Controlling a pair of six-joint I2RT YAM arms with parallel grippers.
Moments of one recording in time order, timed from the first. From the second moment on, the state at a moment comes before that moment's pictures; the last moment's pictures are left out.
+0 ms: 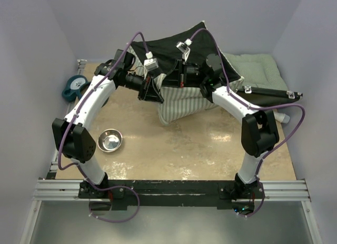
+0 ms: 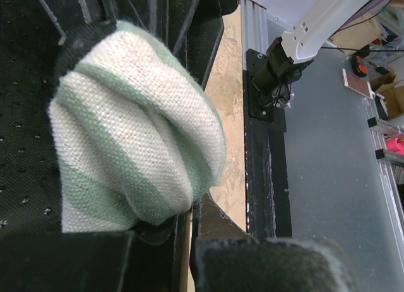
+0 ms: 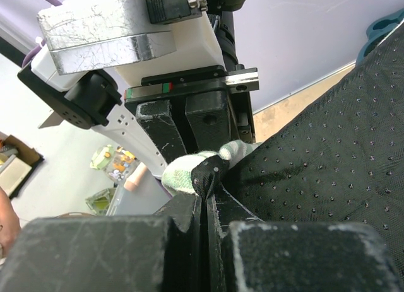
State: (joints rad) left arm -0.33 1.72 1.71 -0.98 1.17 0.44; right arm 0.45 1.82 1.44 0.73 -1.17 1.01
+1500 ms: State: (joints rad) left arm -0.29 1.63 1.53 -0.79 1.08 0.28; right arm 0.45 1.73 1.52 0.29 -1.10 0.38
